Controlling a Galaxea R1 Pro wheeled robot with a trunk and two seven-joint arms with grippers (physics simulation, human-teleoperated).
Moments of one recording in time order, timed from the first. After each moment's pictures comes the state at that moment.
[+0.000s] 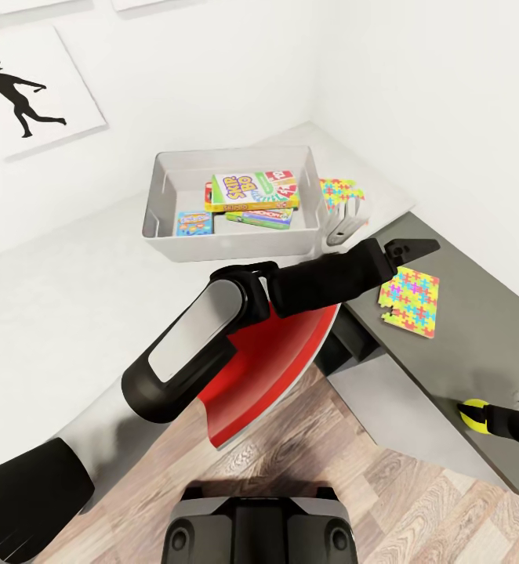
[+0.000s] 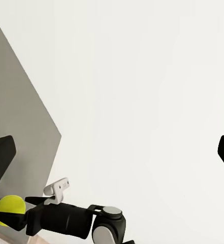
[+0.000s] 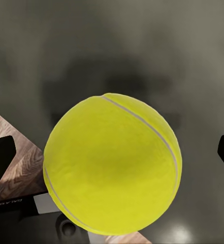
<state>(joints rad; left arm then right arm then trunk) -1.14 -0.16 -0.78 -1.61 1.72 0.47 0.48 -0.20 -0.55 -0.35 -1.62 -0.56 0.99 0.13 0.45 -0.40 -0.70</state>
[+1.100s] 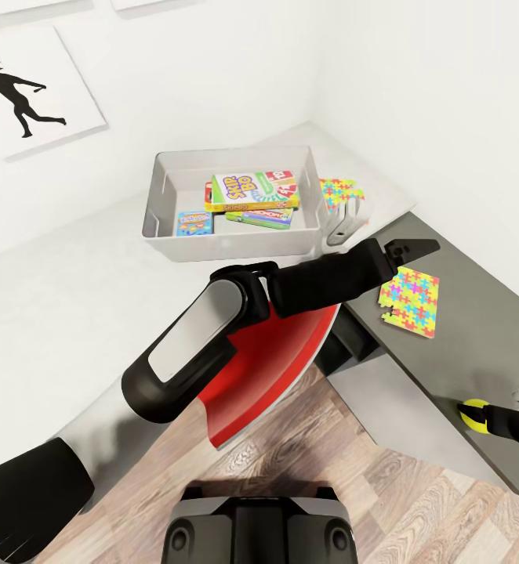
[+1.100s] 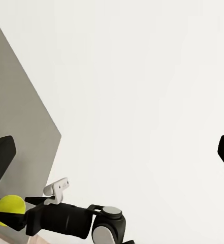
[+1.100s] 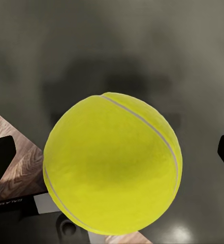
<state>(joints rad) -1.14 -0.16 -0.78 -1.61 1.72 0.47 0.48 -0.20 -0.55 -0.35 -1.62 -0.56 1.00 0.13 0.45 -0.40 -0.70</state>
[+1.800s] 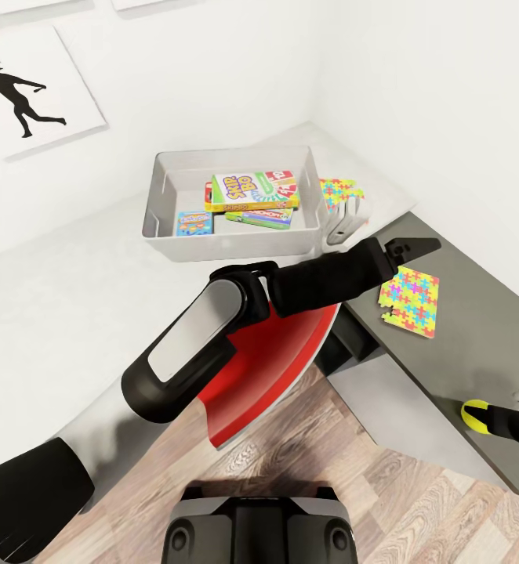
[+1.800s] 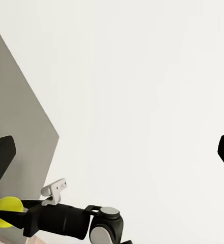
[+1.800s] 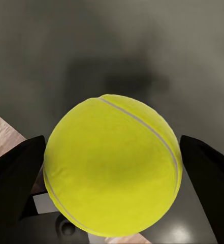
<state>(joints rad) -1.14 -0.16 -0.78 -1.61 1.72 0.47 0.47 -0.20 -0.55 -0.35 -1.61 -0.56 1.00 0.12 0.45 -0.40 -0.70</state>
